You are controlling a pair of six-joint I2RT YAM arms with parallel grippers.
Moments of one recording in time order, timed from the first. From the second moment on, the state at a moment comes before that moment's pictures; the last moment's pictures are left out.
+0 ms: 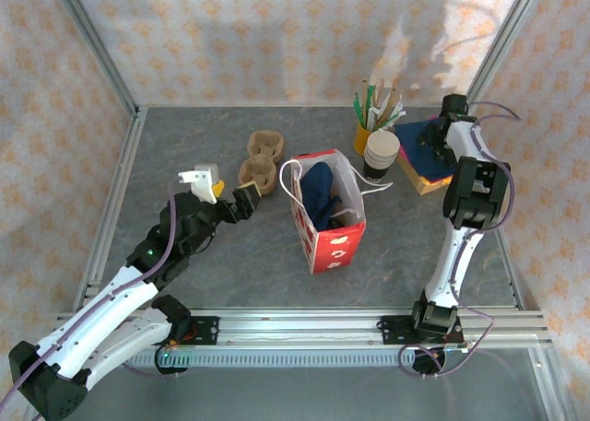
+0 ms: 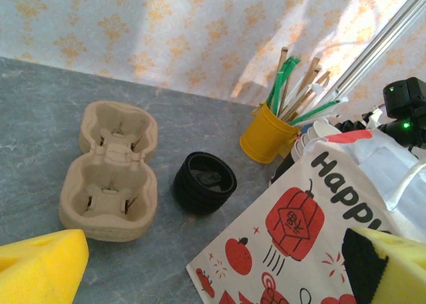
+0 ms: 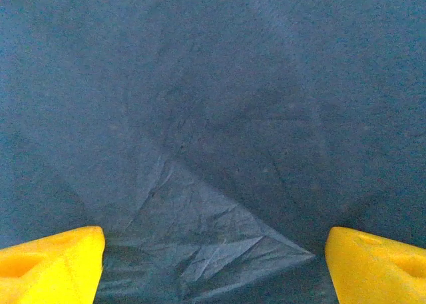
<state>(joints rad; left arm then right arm) -0.55 0.75 0.64 -0.14 -0.16 -0.50 -0.20 2.20 1.83 -0.72 0.07 0.50</state>
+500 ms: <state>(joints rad) -0.55 0.75 0.64 -0.14 -0.16 -0.50 -0.20 2.22 1.85 -0.75 0.08 0.49</state>
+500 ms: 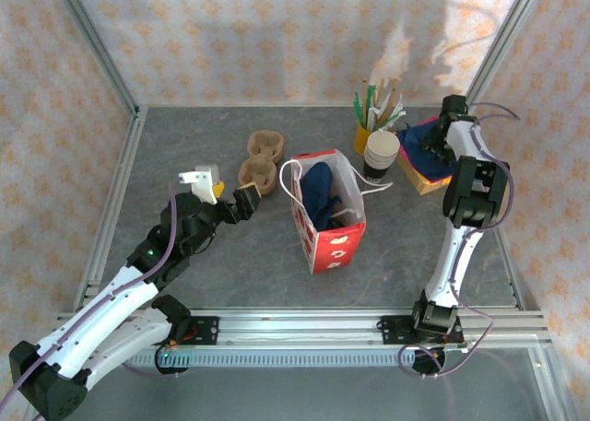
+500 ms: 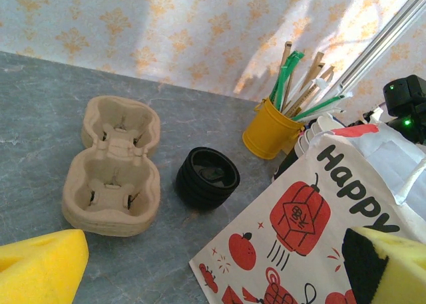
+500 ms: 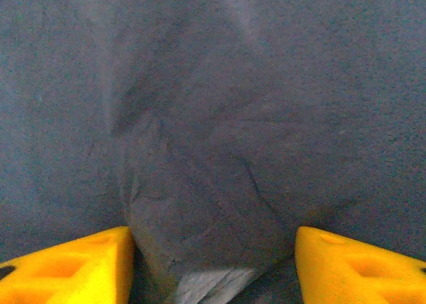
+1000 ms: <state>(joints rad) -0.55 0.75 0.64 -0.14 -0.16 -0.50 -0.21 2.22 1.87 -0.74 -0.08 0.55</state>
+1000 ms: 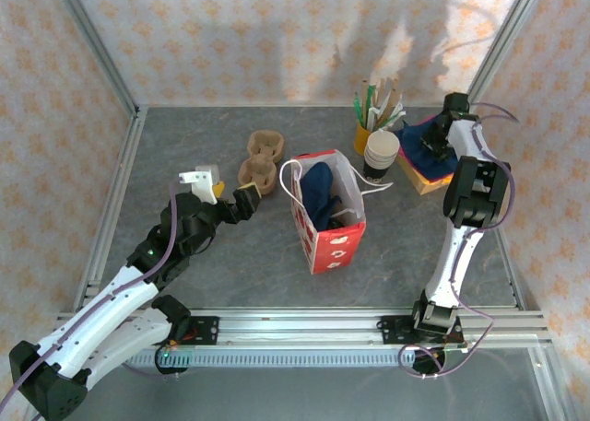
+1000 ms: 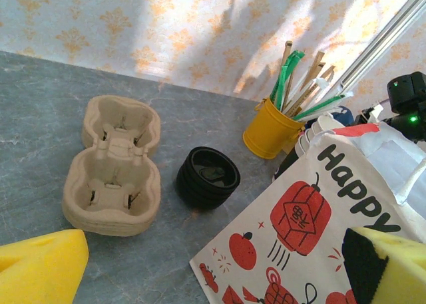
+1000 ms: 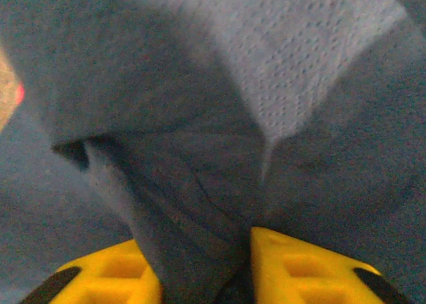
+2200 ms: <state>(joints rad) -0.55 0.76 0.64 -0.14 -0.16 -0.50 -0.19 1.52 1.73 -0.72 -0.58 0.64</state>
